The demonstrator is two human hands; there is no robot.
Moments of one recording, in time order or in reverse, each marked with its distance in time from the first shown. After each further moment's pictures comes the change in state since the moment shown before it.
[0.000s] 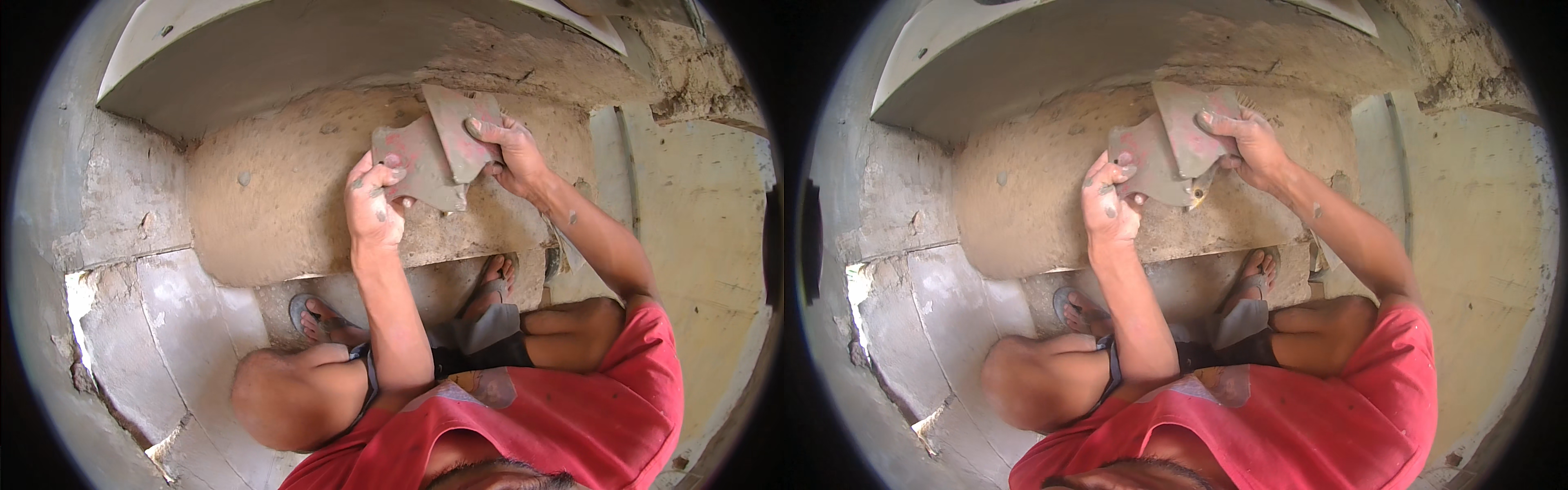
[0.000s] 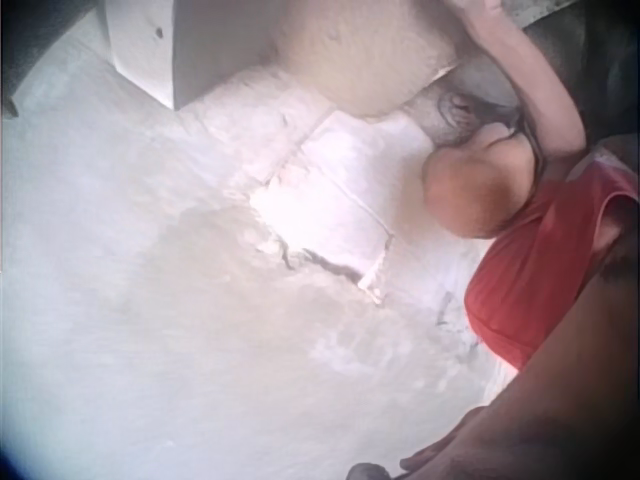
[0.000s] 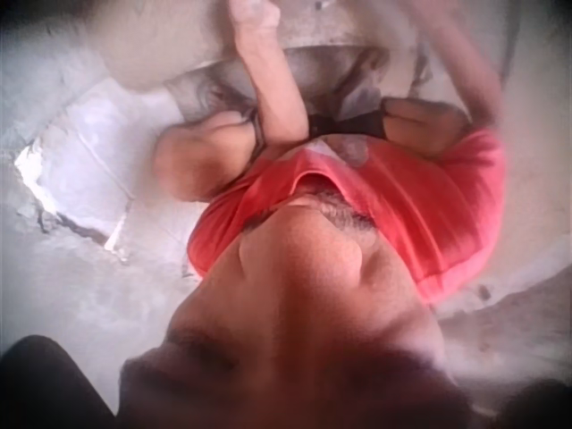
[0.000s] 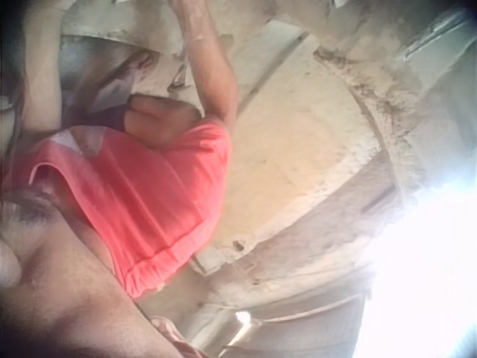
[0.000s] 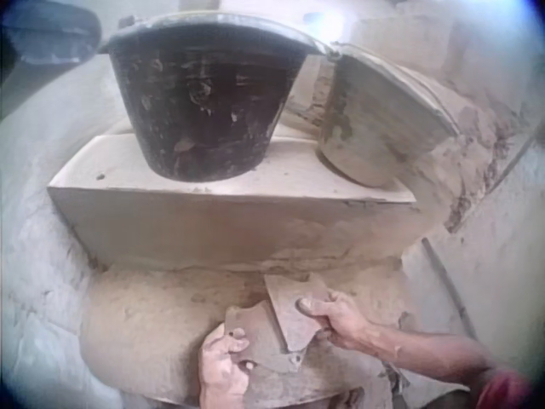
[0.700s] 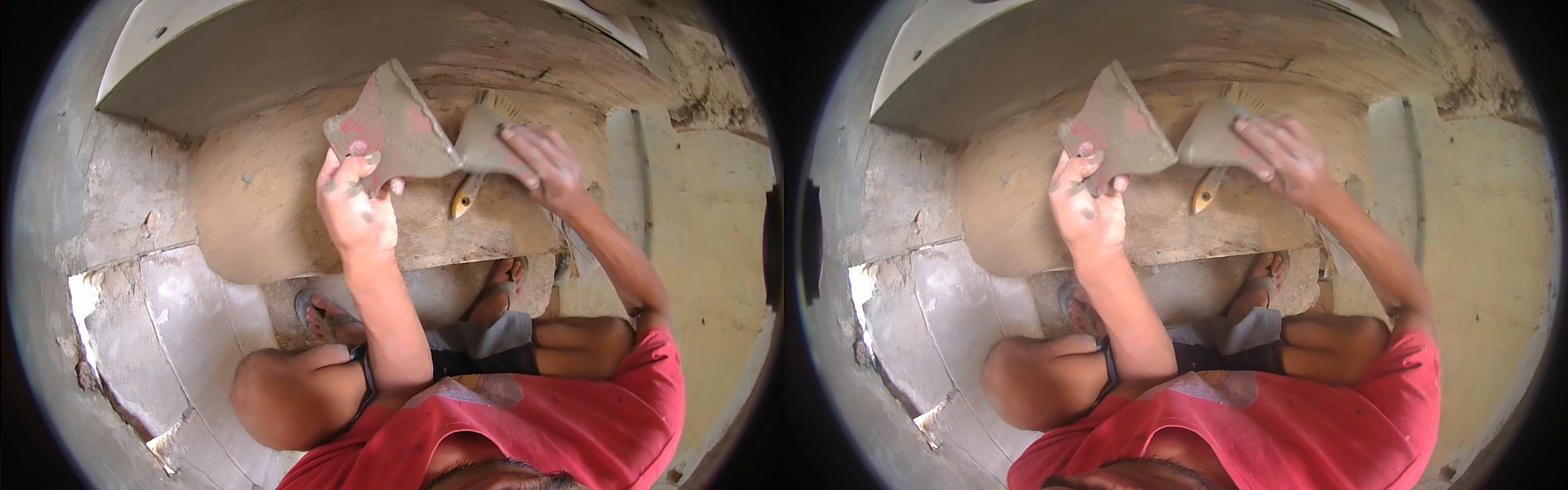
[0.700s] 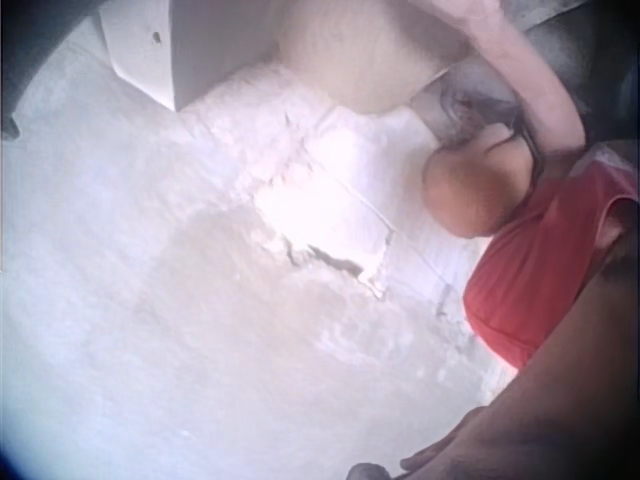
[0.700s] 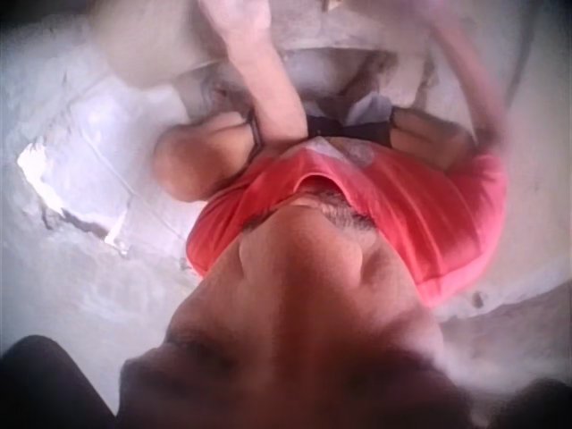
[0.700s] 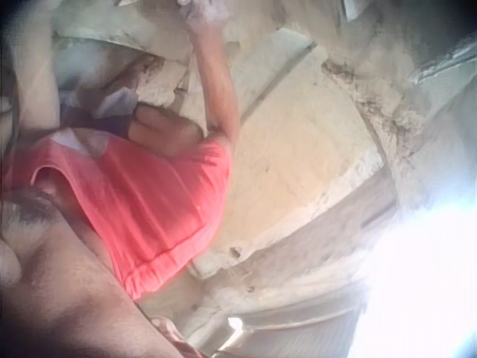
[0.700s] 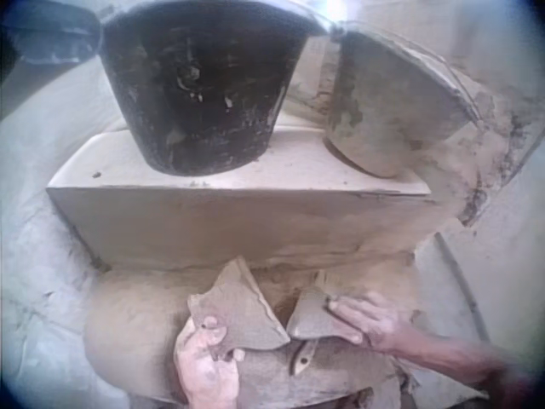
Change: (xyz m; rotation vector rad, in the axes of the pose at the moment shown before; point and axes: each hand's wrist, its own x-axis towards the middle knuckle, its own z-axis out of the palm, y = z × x) left_hand -0.012 0.023 0.013 -0.019 0.081 0.273; right_hand -0.028 -0.011 -0.039 -1.632 0.002 -1.434
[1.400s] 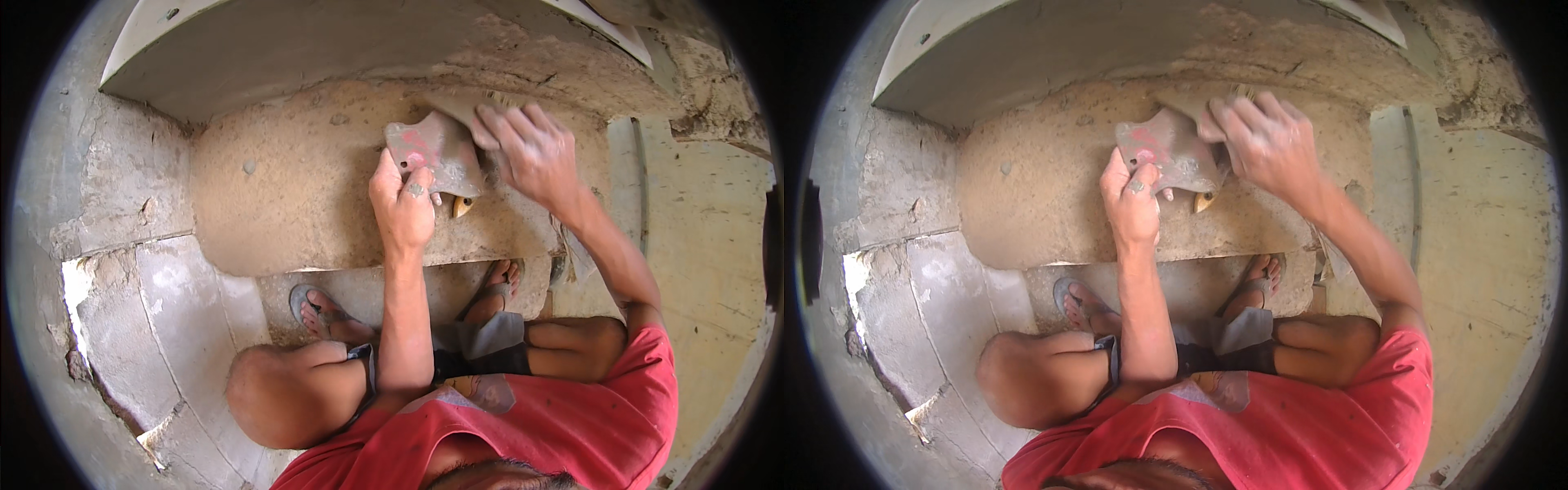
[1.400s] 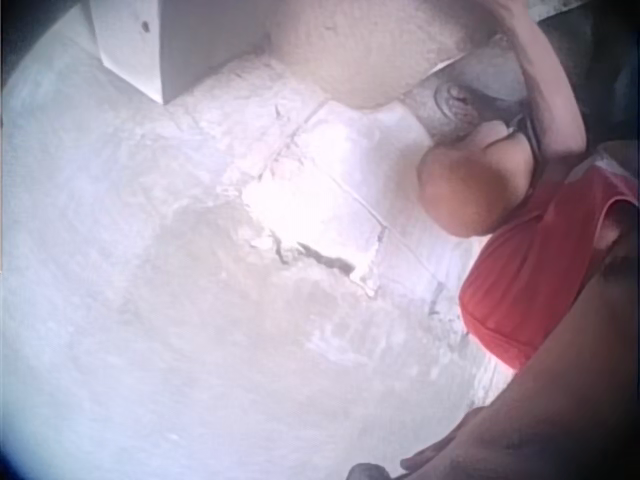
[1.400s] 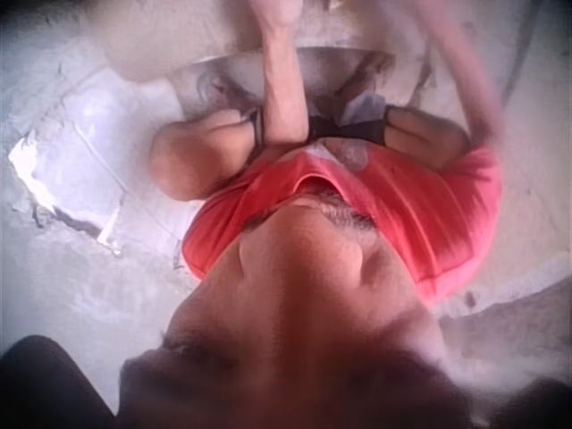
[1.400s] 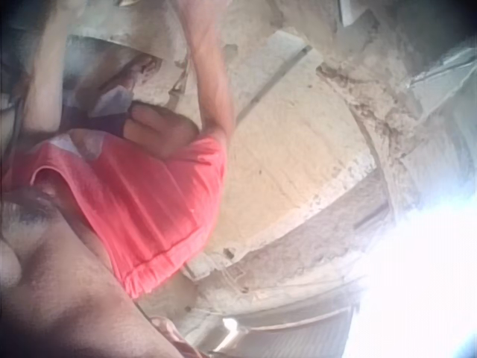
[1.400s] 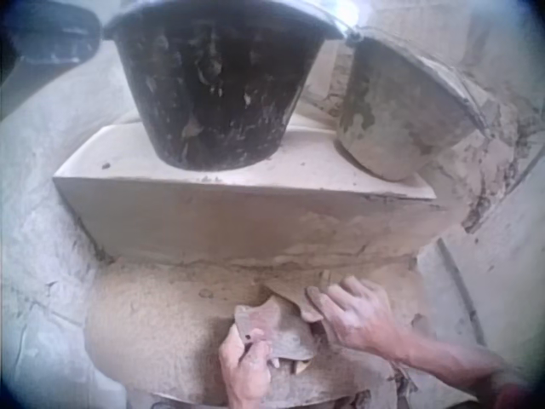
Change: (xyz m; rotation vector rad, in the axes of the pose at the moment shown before) left_hand -0.010 -0.050 0.005 0.343 -0.120 0.100; right_hand 0.053 -0.022 0.008 -0.201 -0.167 0.091
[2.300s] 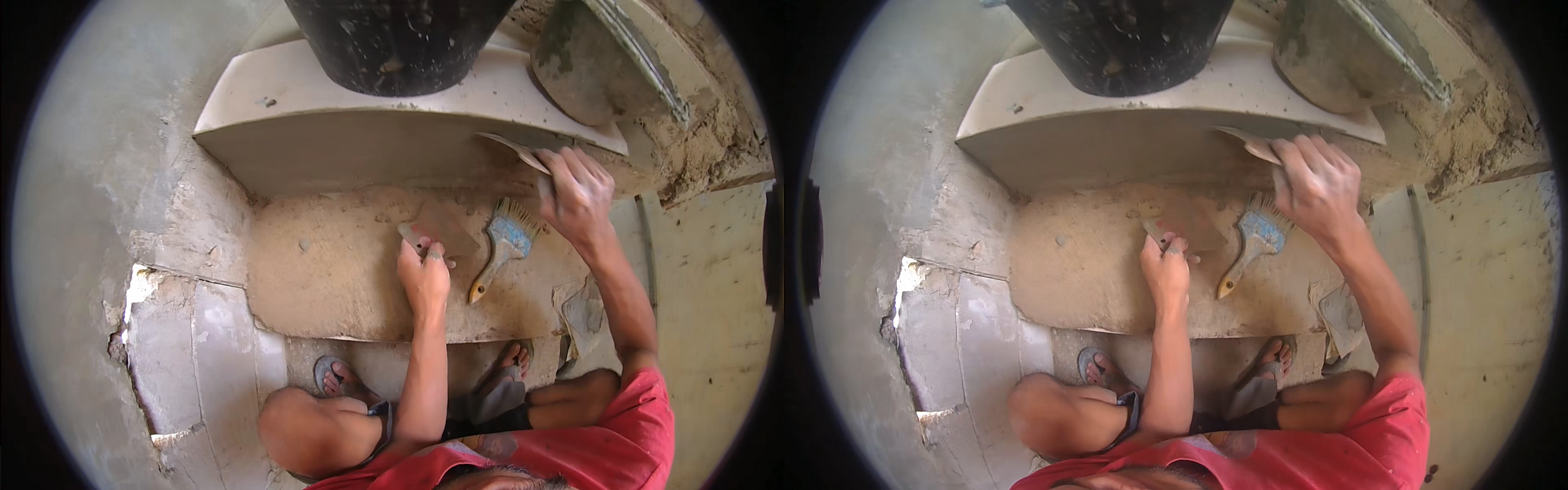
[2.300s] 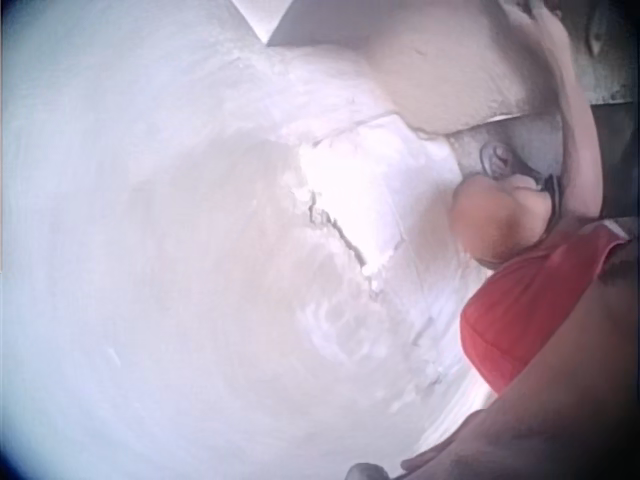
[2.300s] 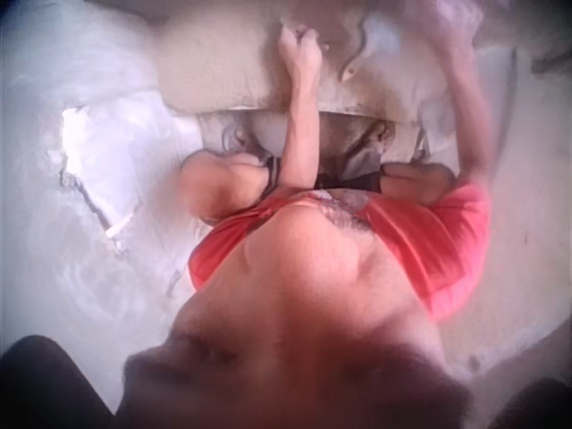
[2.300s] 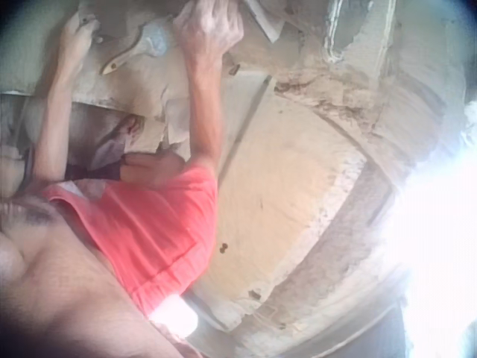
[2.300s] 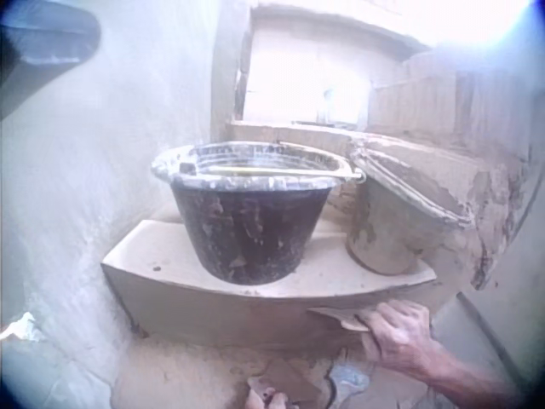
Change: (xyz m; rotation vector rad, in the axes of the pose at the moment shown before) left_hand 0.026 -0.004 0.010 0.084 0.251 -0.003; right_hand 0.054 0.044 -0.055 -0.144 0.329 0.042
